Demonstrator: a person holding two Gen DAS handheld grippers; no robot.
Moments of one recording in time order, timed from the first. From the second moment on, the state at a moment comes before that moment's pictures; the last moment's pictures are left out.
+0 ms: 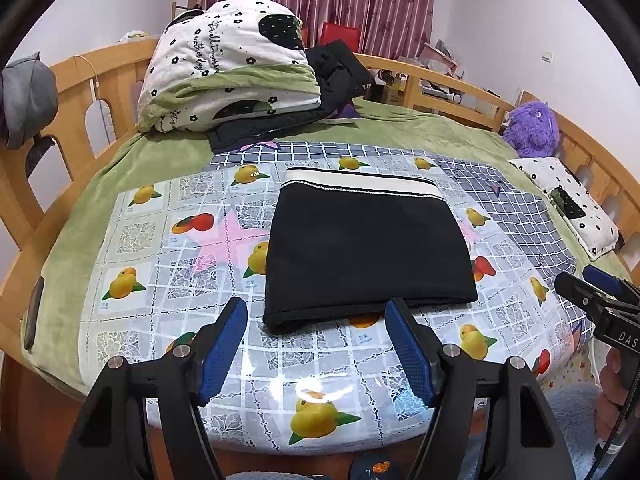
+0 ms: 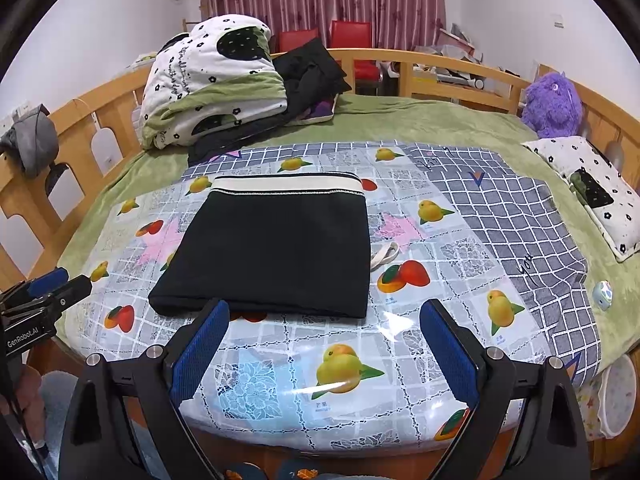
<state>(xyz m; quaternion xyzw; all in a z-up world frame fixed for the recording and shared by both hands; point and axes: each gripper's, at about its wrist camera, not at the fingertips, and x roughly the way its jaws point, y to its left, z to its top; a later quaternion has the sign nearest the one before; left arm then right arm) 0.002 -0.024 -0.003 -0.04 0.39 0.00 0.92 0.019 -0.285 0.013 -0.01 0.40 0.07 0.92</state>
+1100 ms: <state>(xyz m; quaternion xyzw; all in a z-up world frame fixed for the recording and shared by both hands) 0.003 -0.024 -0.002 -0.04 0.39 0.00 0.92 0.019 -0.285 0.013 -0.01 0.40 0.07 0.91</state>
